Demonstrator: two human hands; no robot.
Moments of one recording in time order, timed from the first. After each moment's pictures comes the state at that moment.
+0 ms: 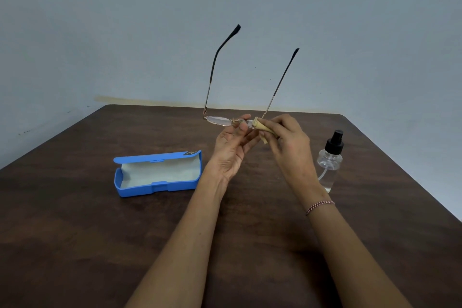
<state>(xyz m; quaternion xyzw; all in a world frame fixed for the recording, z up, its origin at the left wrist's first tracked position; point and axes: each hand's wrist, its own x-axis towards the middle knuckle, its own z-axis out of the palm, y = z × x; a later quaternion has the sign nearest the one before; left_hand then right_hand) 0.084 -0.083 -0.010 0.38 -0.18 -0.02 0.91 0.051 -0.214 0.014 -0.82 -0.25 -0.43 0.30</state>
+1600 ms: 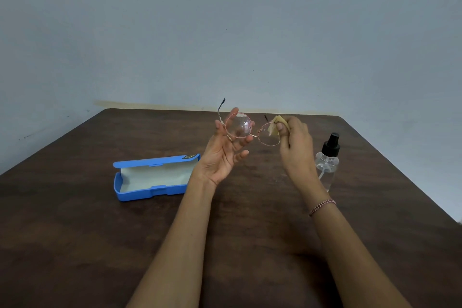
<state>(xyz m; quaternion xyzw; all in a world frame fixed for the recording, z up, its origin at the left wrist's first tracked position) 0.082 -0.061 -0.011 0.36 -0.23 -0.09 0.90 0.059 -0.223 0.016 -0.84 -0.13 -0.35 0.40</state>
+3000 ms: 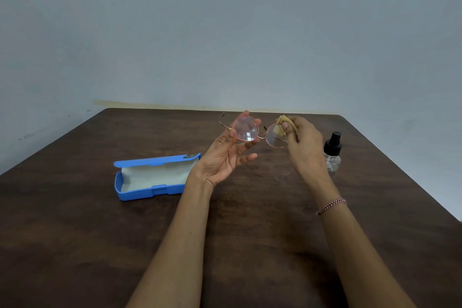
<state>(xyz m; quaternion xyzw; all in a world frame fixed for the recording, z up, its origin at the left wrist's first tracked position) 0.079 -0.057 -0.010 0.39 -0.28 -0.15 0.87 0.056 -0.233 0.027 -0.85 -0.08 -0.32 0.40</state>
